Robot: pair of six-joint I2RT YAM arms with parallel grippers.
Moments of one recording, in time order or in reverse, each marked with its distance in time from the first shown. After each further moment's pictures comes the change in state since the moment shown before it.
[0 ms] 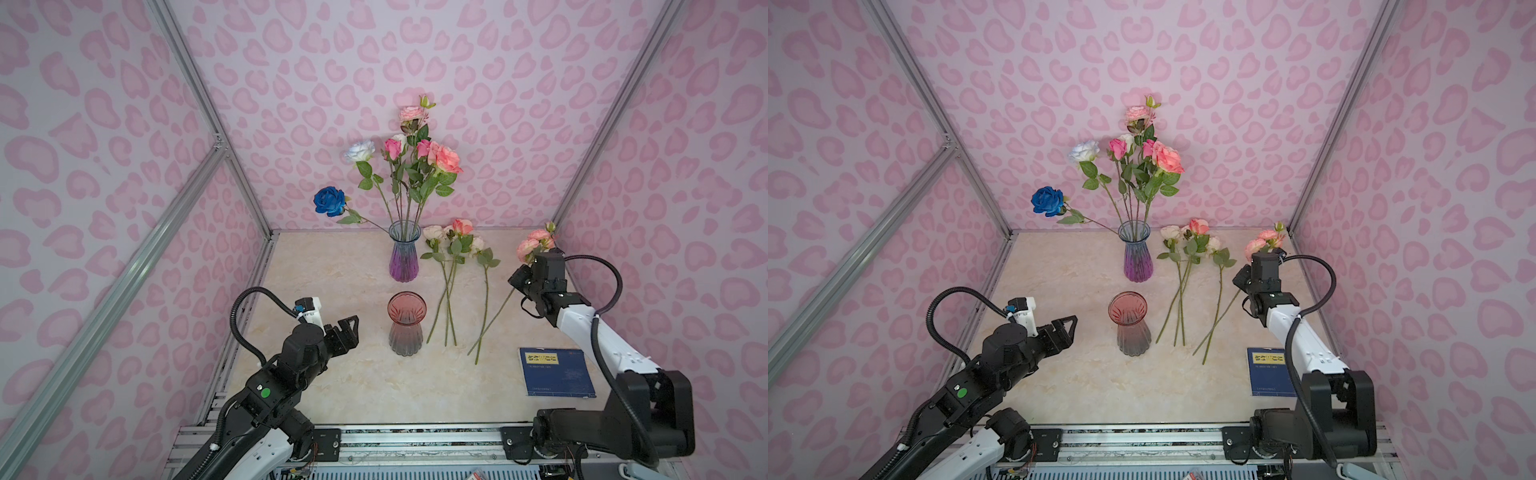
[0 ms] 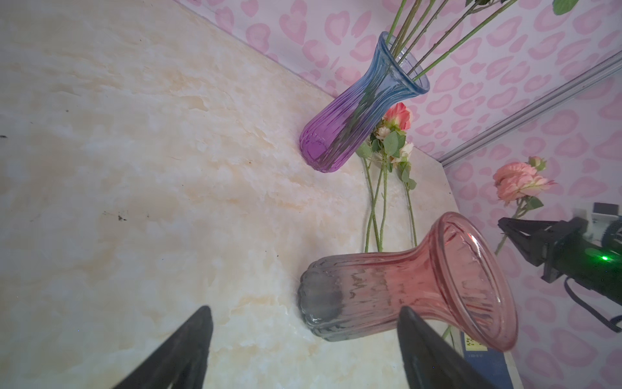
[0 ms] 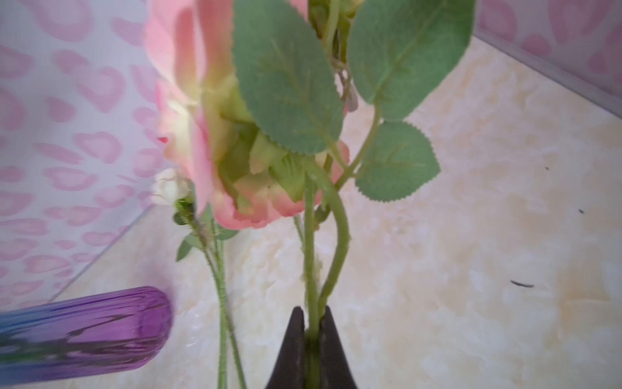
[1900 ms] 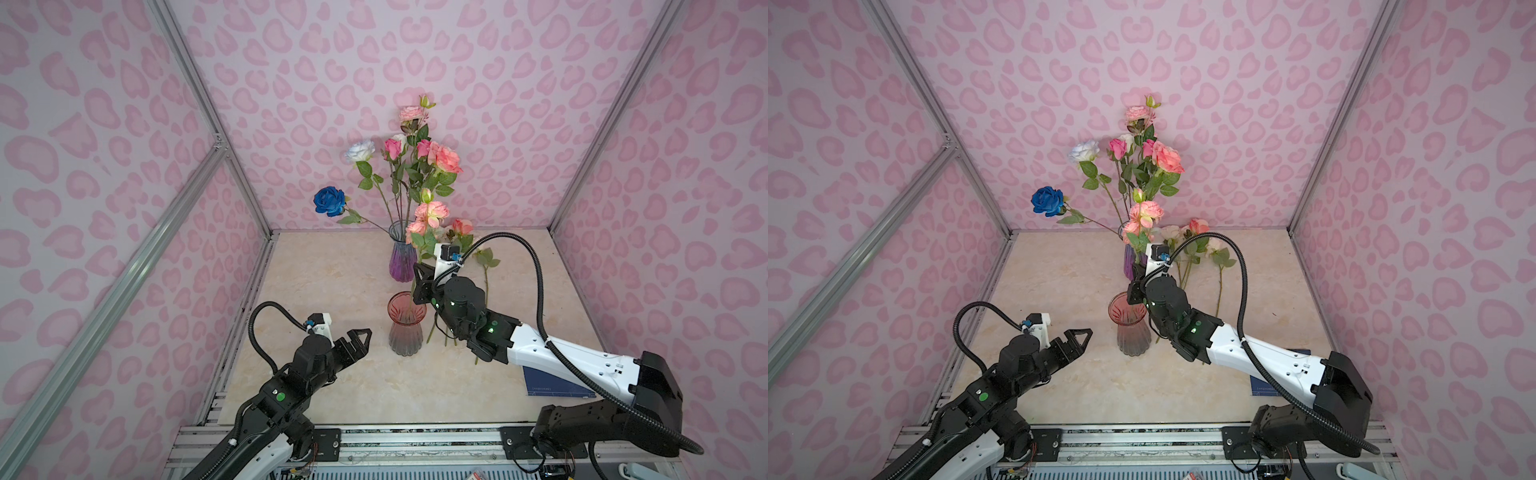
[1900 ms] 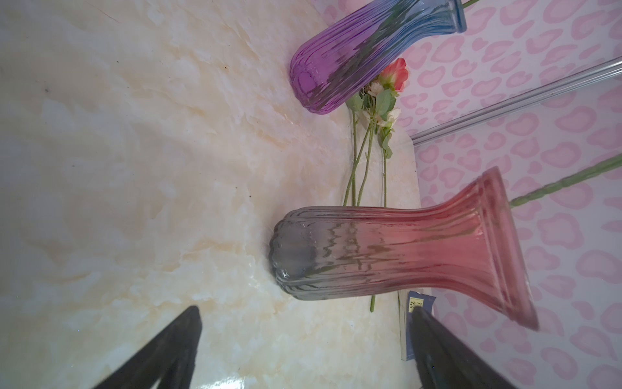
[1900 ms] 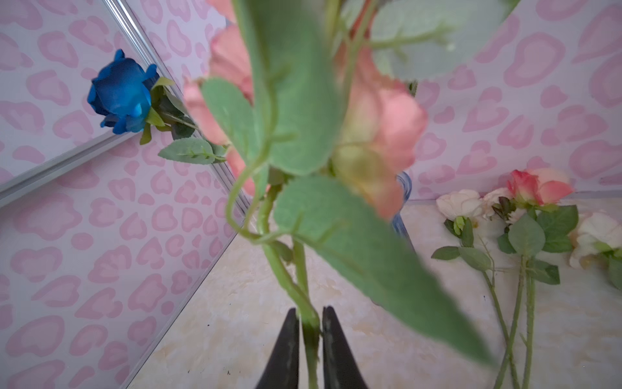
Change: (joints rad) left arm 0.001 -0.022 -0.172 0.142 0.171 -0.223; right arm 0.882 0.116 0.119 0.399 0.411 -0.200
